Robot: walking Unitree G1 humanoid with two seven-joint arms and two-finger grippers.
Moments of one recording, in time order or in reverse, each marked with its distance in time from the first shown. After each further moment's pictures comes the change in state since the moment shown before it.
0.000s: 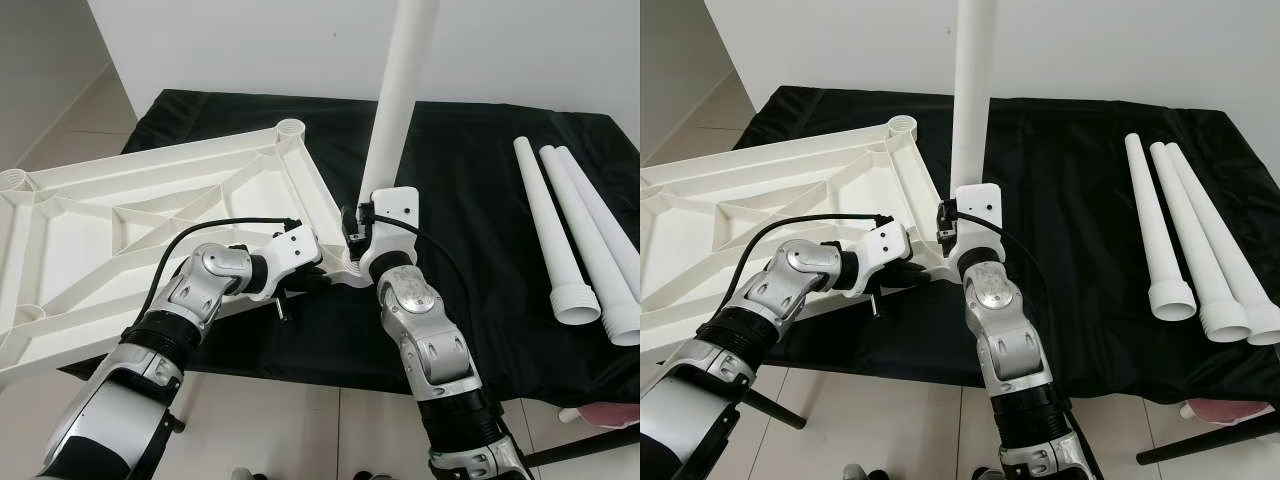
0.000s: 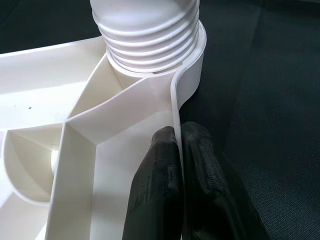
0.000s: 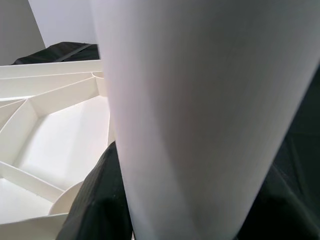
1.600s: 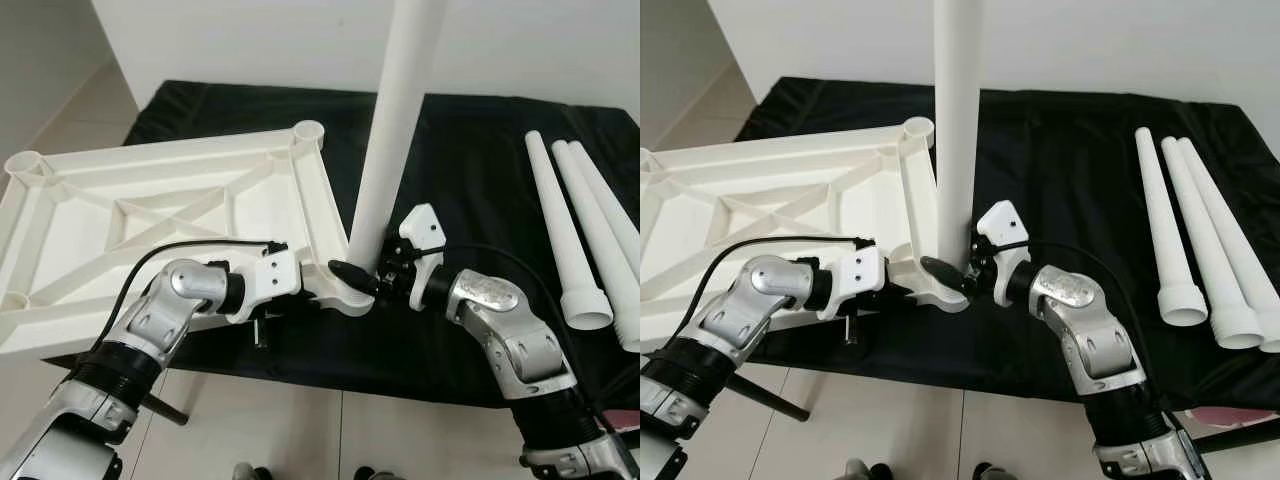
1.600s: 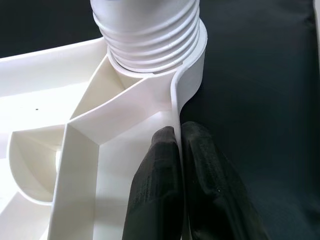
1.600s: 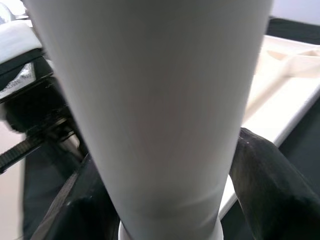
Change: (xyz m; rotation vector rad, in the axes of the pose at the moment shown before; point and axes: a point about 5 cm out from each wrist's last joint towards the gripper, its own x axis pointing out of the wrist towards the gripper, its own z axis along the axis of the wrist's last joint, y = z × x) left arm -0.036 -0.031 -0.004 0.144 -0.015 -0.107; right arm -0.026 -0.034 0.008 -0.139 -0.001 0.846
